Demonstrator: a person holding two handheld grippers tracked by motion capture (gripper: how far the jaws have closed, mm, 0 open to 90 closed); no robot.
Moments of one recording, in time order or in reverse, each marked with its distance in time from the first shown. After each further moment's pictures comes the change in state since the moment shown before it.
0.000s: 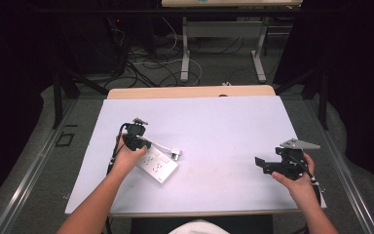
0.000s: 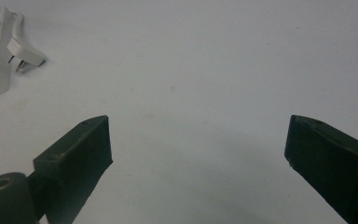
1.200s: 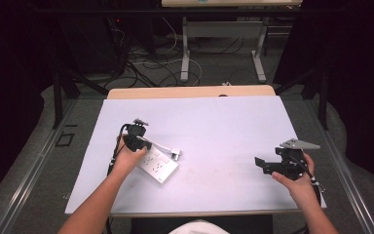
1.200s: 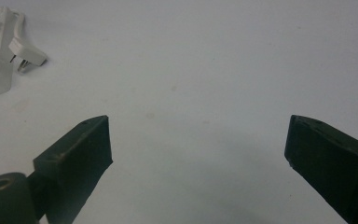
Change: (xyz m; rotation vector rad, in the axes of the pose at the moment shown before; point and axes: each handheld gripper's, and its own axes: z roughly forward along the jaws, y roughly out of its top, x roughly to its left) left arm 0.000 -0.002 0.003 -0.001 -0.005 -0.004; right arm 0.000 0.000 0.000 0.003 0.003 0.004
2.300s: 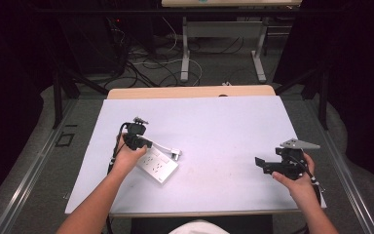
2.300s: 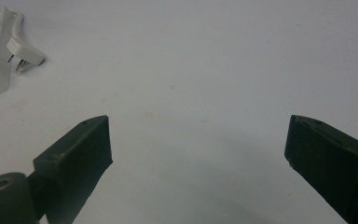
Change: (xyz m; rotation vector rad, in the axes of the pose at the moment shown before) left arm -0.003 0.005 -0.009 -0.007 -0.013 0.011; right arm -0.001 -0.001 0.001 0.002 0.002 0.004
